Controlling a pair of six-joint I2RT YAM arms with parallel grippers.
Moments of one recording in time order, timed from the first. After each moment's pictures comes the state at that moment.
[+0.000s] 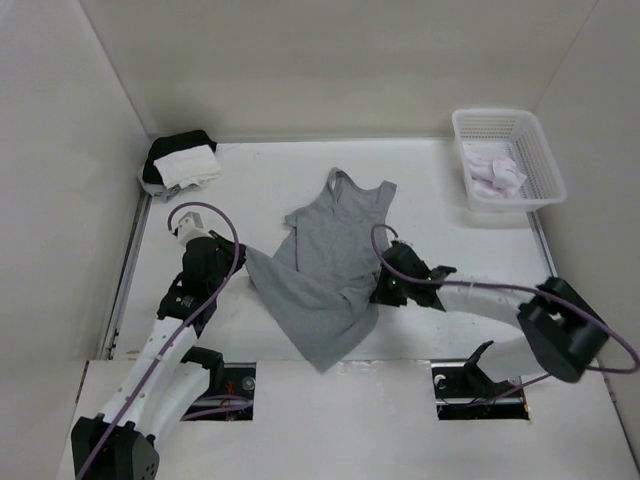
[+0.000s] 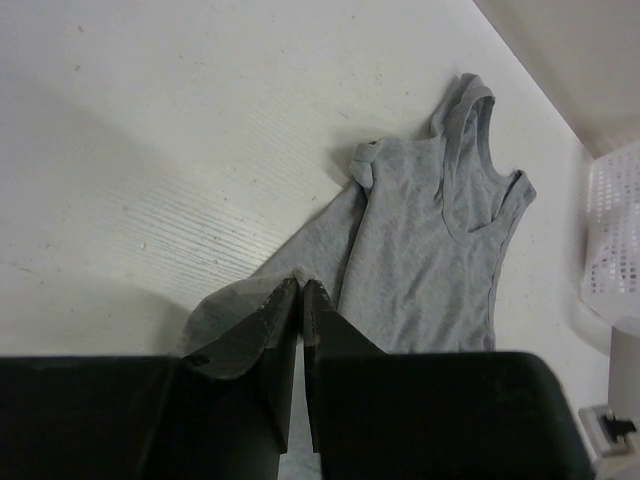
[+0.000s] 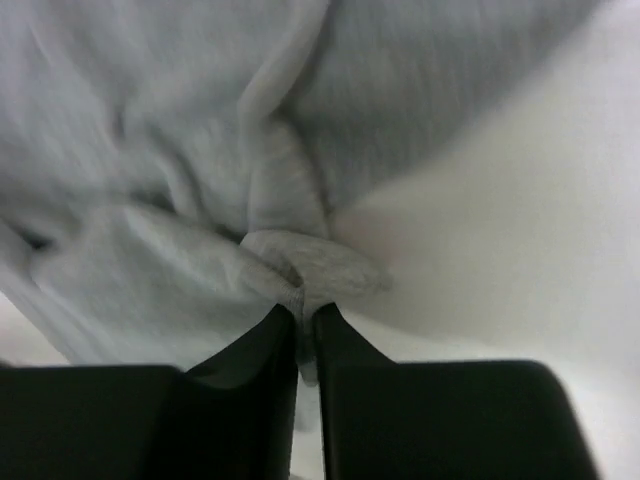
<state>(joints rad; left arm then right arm) -0.24 0.72 0.47 -0.19 -0.18 -0.83 0.77 1.33 0.55 -0.20 0.04 0.90</state>
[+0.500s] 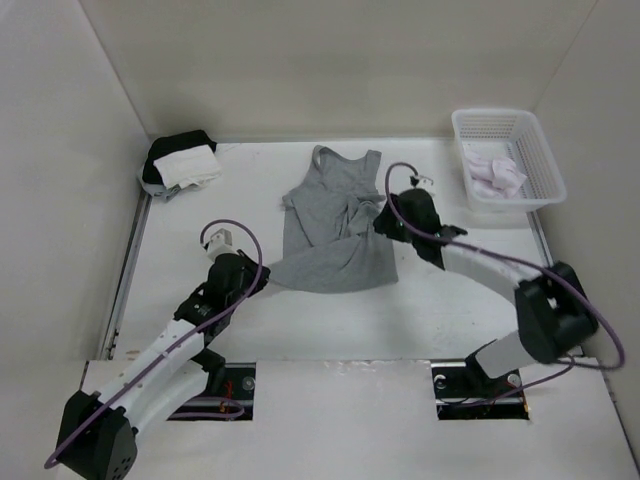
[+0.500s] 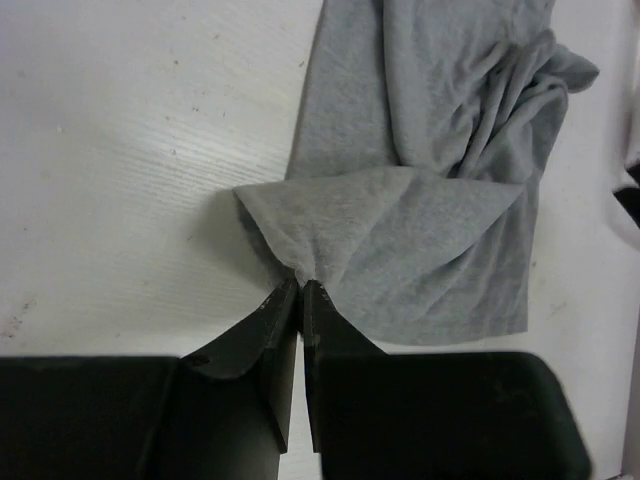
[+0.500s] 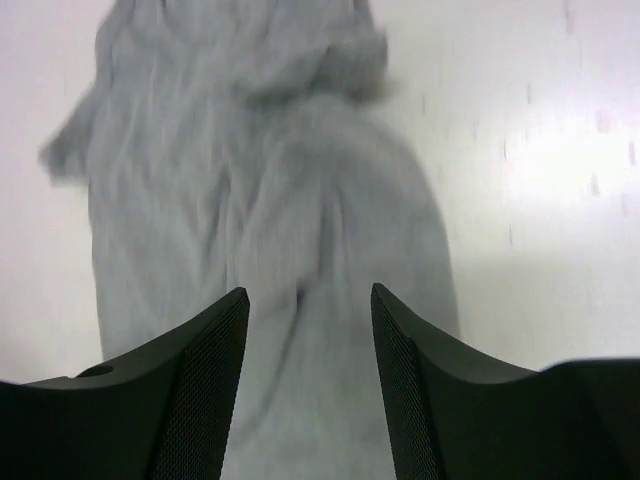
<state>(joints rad) -0.46 0.76 0.35 -0.14 -0.20 -0.90 0.47 1.58 0.97 -0.01 0.17 0.69</state>
